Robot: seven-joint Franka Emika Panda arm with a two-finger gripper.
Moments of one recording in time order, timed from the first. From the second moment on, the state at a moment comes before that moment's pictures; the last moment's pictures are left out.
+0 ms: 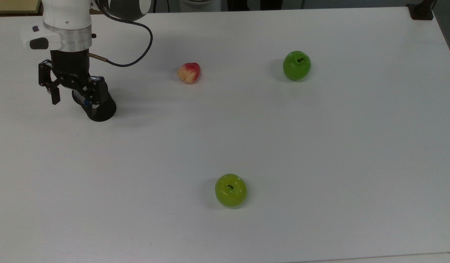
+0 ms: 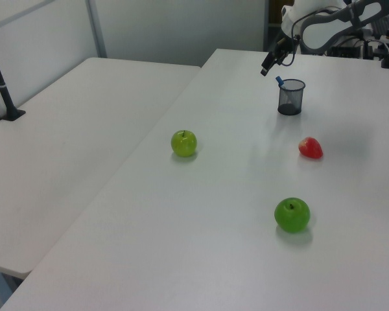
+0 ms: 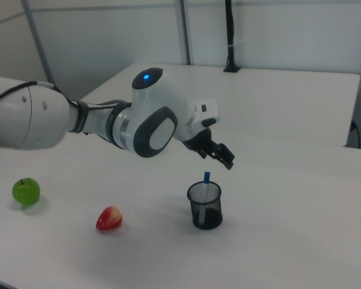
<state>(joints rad) -0.27 0.32 0.00 -1.82 -0.10 2.65 0.02</state>
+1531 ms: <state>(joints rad) 0.05 0.05 0.00 -1.62 -0.10 1.67 0.02</state>
